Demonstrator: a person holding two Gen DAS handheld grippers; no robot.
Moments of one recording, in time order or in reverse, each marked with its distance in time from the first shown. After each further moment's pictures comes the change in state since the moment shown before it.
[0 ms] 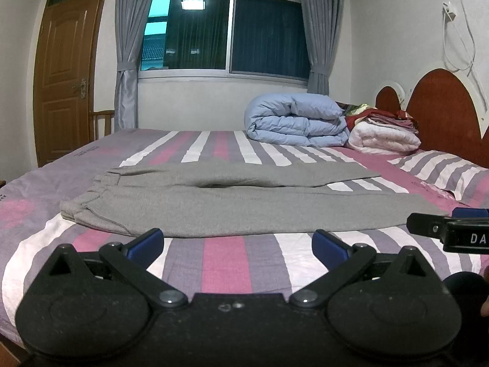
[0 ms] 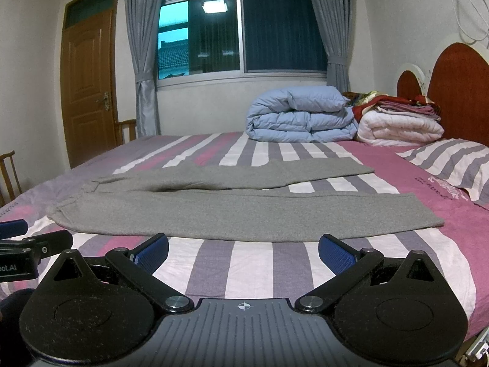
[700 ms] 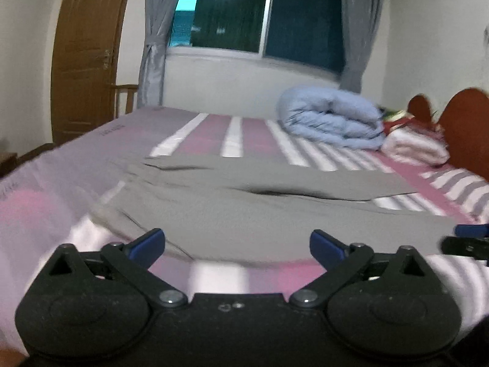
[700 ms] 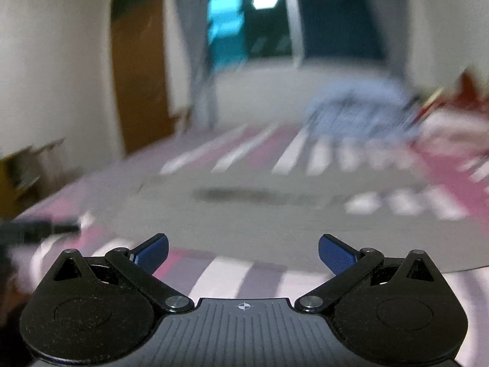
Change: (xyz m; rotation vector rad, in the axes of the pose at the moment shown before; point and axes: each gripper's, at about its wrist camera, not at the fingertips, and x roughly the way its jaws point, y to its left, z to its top) left arm 0.066 0.127 0.047 -0.093 0.092 0.050; right arm 0.093 -0.011 0.059 -0.066 0.165 0.306
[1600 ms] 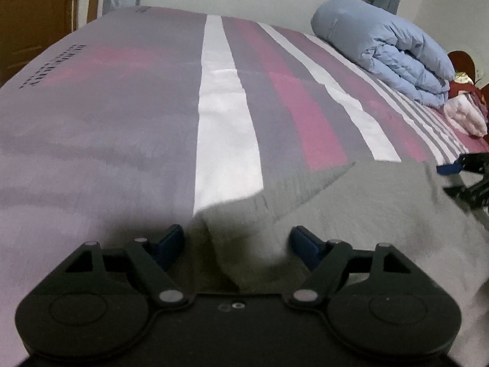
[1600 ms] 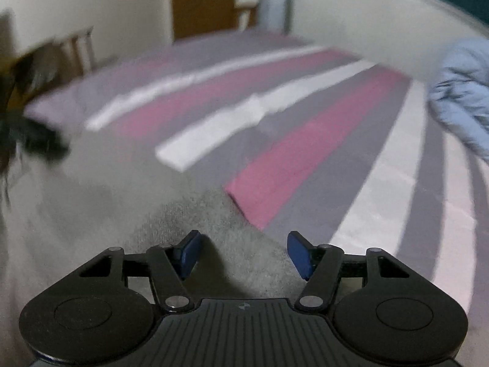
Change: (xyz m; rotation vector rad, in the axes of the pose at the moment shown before) left arm 0.428 0.236 0.122 0.001 0.422 -0.179; right arm 0.479 -0.106 0.171 -0.367 0.369 0.185
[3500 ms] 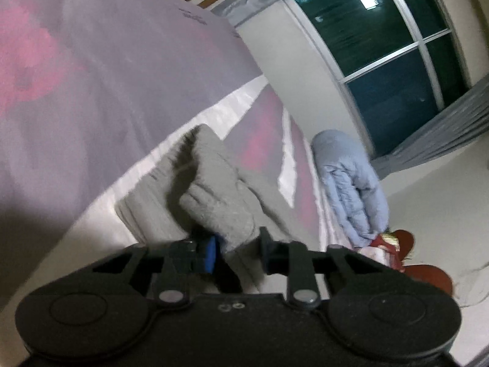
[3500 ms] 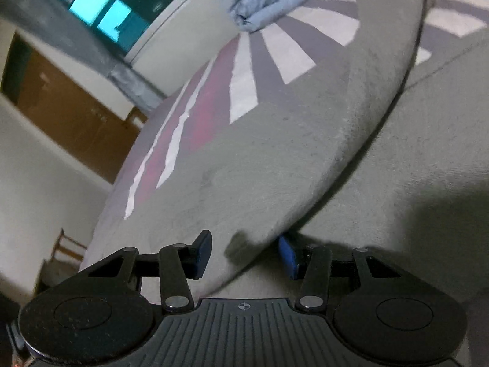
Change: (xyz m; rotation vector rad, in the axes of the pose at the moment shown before) left arm -0.157 -0.037 -0.193 -0.732 -0.279 -0.236; right arm -0.192 0.096 -0.217 1.080 -0.313 0.060
